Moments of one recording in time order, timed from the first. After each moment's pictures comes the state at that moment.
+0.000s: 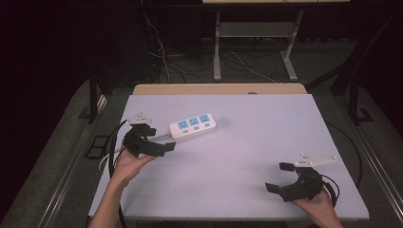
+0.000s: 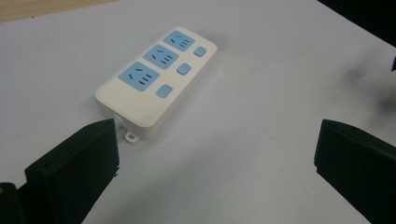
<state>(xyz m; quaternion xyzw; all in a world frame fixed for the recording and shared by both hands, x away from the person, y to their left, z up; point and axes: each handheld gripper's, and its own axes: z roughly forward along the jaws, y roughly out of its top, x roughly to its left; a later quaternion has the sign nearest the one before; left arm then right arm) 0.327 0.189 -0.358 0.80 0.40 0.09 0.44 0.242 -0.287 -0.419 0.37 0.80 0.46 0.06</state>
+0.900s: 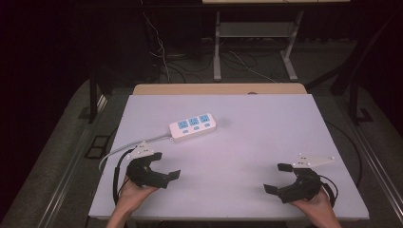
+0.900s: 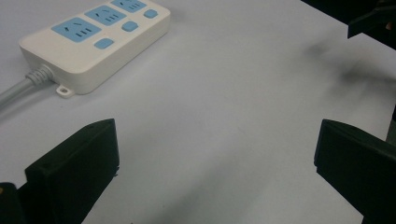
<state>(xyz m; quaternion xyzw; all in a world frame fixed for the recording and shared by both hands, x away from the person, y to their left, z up) 0.266 0.180 -0.404 0.79 0.38 0.08 0.47 0.240 -0.282 -0.419 0.36 0.81 0.46 0.06</state>
